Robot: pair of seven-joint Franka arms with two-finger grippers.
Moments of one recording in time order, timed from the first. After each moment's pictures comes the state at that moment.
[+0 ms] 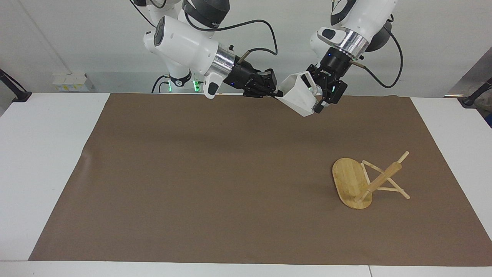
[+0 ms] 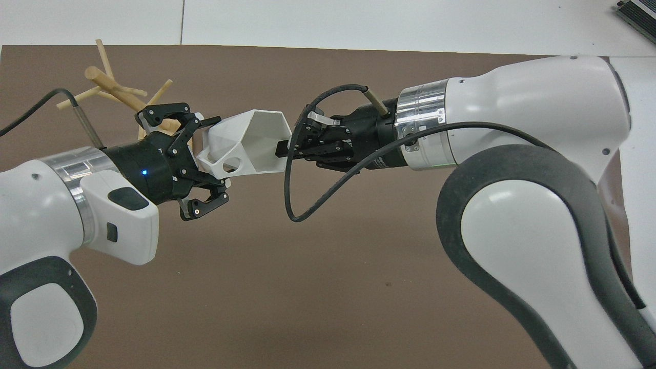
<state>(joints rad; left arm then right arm) -0.26 -0.25 -0.15 -2.03 -0.54 2.41 1.24 0.19 0.17 0.26 -1.55 0.93 2.04 0.44</state>
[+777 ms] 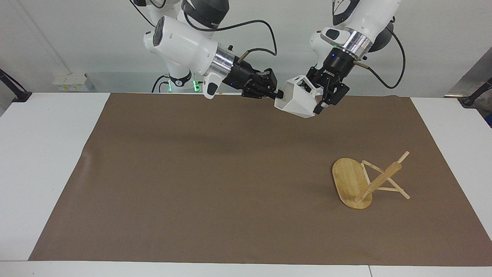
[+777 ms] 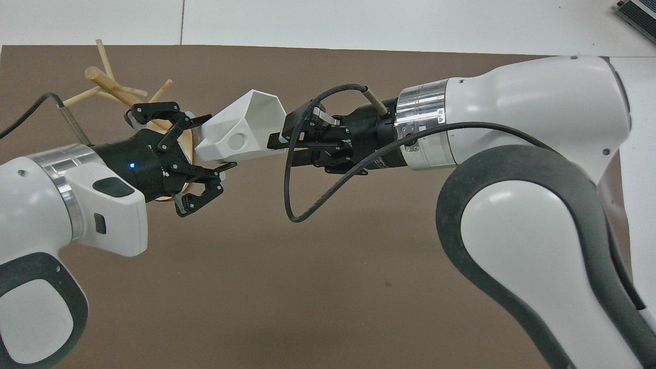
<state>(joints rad) -0.25 -0.25 -0.14 -2.03 -0.56 2.41 1.13 0.19 0.17 0.26 -1.55 0.93 2.04 0.44</state>
